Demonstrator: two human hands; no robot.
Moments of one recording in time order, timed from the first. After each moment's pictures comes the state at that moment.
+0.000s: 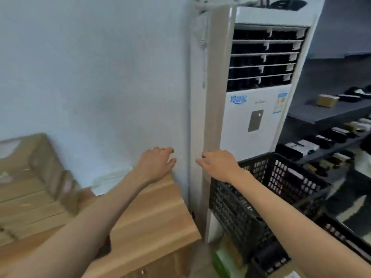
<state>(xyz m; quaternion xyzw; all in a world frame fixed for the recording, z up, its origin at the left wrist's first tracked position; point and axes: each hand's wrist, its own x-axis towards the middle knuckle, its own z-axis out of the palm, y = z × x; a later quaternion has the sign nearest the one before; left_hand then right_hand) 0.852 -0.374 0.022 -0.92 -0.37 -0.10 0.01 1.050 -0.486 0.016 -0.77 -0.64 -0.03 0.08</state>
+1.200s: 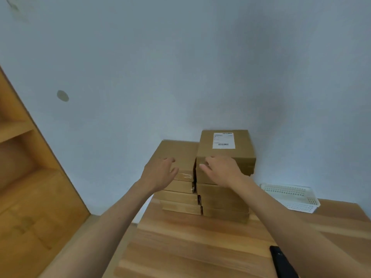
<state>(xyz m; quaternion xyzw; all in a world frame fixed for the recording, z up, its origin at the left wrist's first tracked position) 0.153 -0.187 0.014 -0.73 -0.67 -0.10 0.02 0.376 -0.153 0.007 -0.54 -0.84 0.01 0.11</state>
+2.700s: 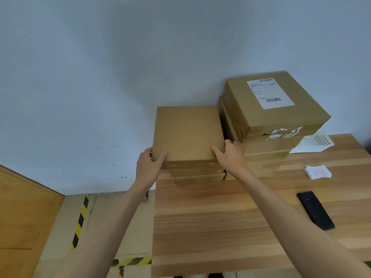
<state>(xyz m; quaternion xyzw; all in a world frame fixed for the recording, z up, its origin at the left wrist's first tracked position) -0.064 -0.006 -0.157 -0.54 -0.67 -0.33 -0.39 0.200 -0.019 -0.153 -0.78 -0.53 0.25 0.22</state>
